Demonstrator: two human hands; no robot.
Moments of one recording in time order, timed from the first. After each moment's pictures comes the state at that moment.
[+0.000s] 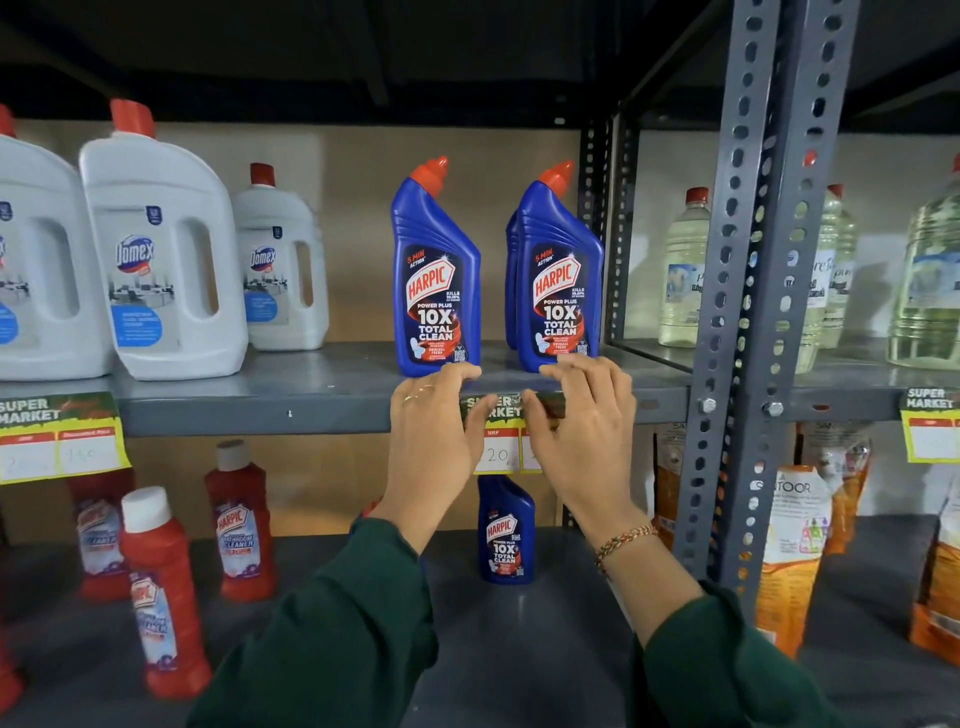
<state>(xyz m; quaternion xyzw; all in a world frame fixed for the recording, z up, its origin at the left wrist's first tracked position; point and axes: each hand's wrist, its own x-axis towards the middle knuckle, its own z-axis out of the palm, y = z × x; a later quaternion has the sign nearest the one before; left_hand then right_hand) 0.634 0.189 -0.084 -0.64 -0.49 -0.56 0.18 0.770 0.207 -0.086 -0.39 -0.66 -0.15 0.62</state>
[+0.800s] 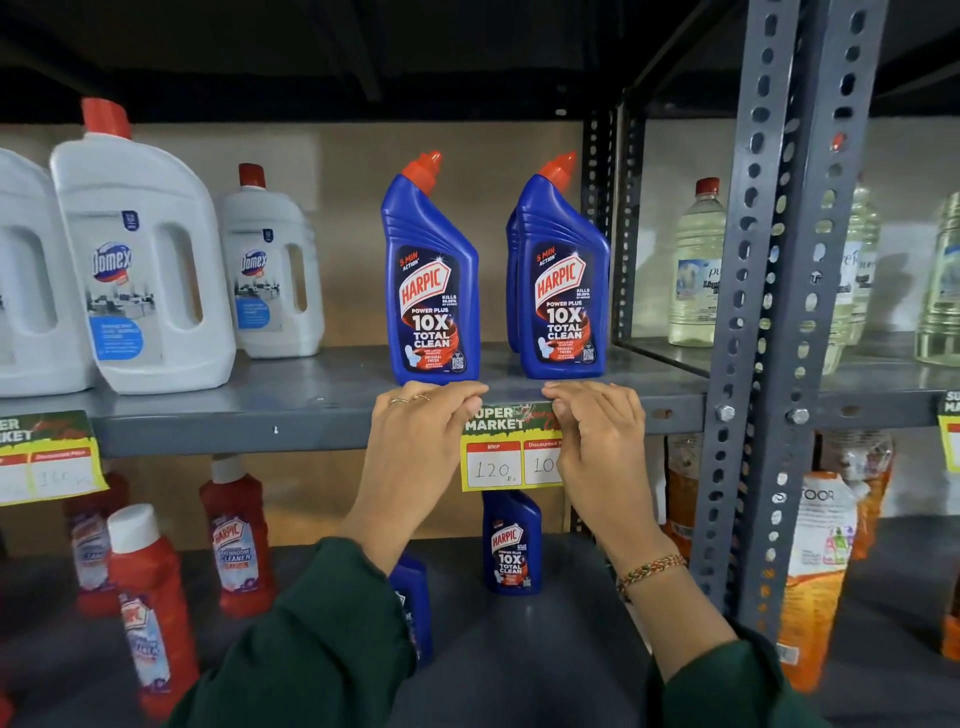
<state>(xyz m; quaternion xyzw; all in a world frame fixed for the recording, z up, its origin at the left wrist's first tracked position) 0.617 0.190 -0.077 -0.69 -0.48 -0.50 0.20 0.784 0.221 -0.093 -0.36 -0.70 -0.12 0.60</state>
